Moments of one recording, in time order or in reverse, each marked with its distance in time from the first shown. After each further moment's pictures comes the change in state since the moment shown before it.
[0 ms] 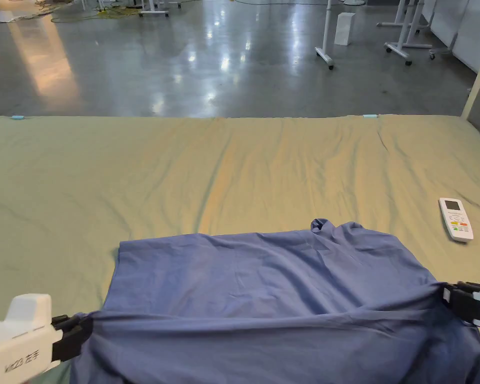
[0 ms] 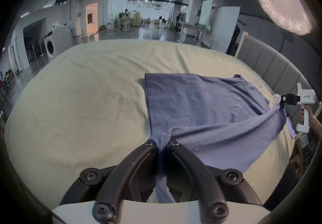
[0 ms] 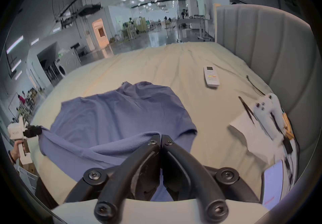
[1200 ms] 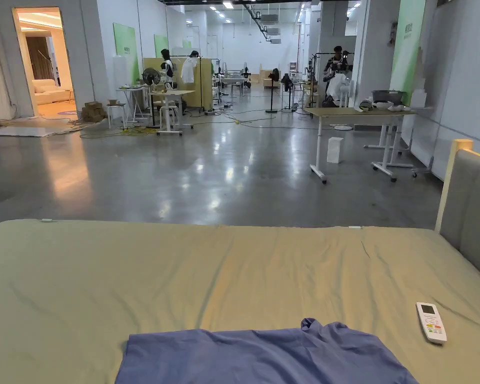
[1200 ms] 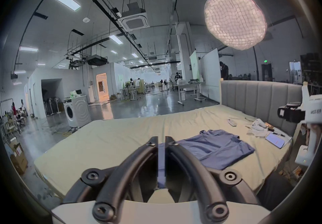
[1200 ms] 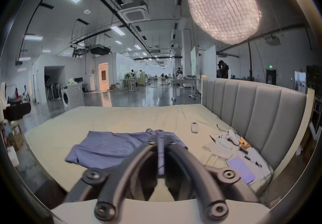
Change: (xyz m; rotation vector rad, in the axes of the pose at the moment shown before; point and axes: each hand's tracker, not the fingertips) left arm 0.180 -0.077 0.307 0.658 0.122 -0.184; right arm -0.138 -0.134 0.298 0.607 -0.135 0.030
